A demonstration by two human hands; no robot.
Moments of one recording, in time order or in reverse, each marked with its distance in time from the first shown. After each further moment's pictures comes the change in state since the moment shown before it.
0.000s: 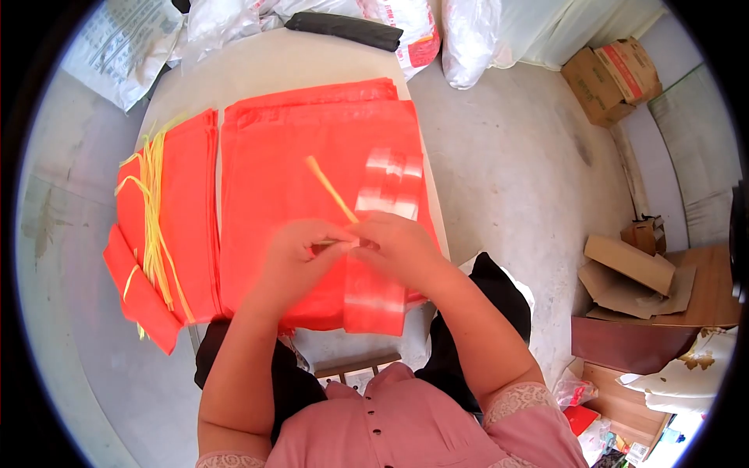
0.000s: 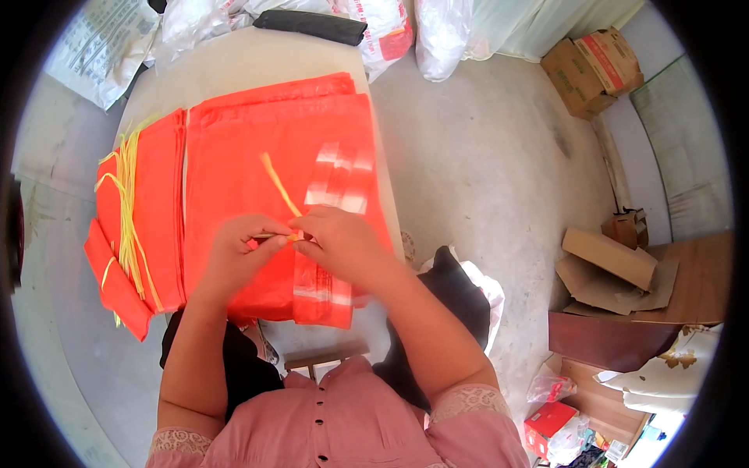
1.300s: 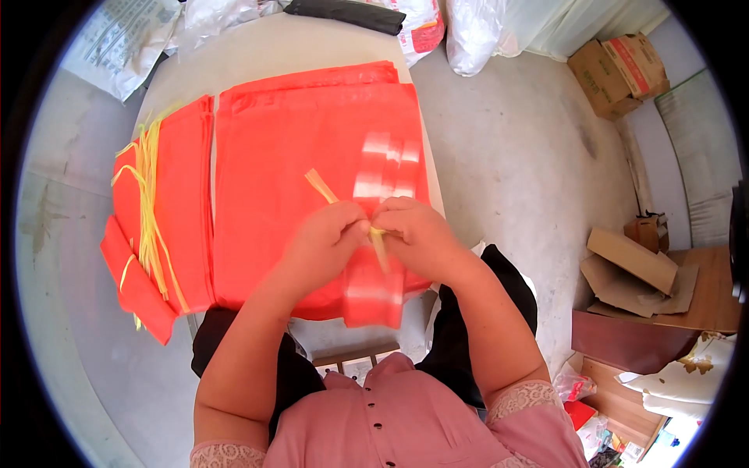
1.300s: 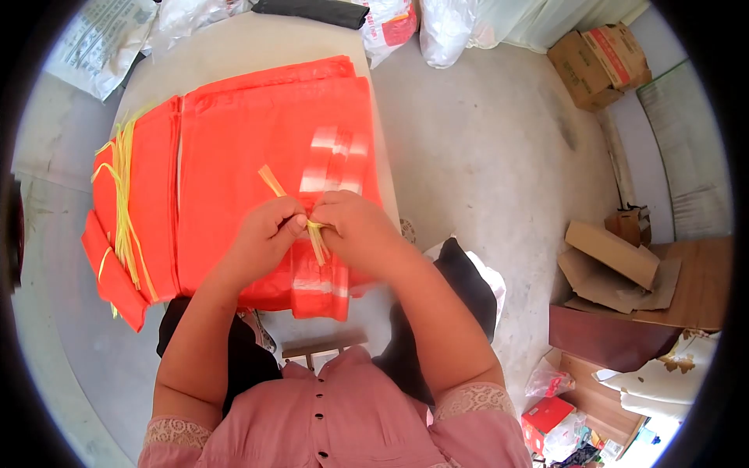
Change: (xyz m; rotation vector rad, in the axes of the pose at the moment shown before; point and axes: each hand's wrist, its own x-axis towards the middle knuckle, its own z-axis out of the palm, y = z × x) left_hand 0.017 -0.013 0.030 0.148 -0.106 0.008; right_hand -0.013 0.020 -0.014 0.025 0.029 -0.071
